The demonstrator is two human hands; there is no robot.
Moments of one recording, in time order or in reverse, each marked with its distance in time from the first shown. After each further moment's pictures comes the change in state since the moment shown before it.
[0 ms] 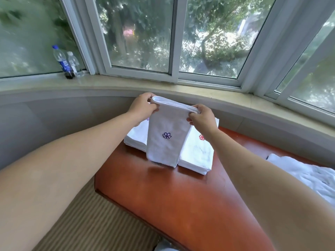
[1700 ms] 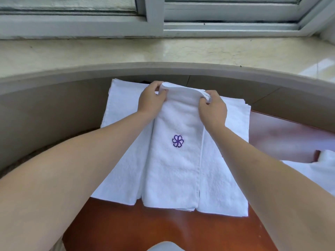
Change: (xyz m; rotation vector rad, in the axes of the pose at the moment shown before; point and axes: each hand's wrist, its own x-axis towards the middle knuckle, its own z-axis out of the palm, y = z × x) left_hand 0.409 -0.216 0.193 0.061 -0.204 -0.123; right_hand 0.377 0.213 0.123 -0.289 0.272 0.363
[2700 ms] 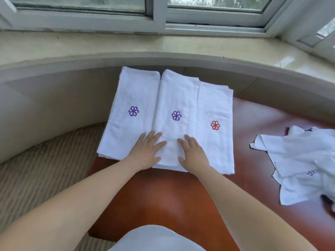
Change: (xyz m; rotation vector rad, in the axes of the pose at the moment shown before) left_hand -0.250 -0.108 -0.045 1.121 -0.639 0.414; right_hand -0.253 0.087 -0.015 -0.678 -0.570 -0.292
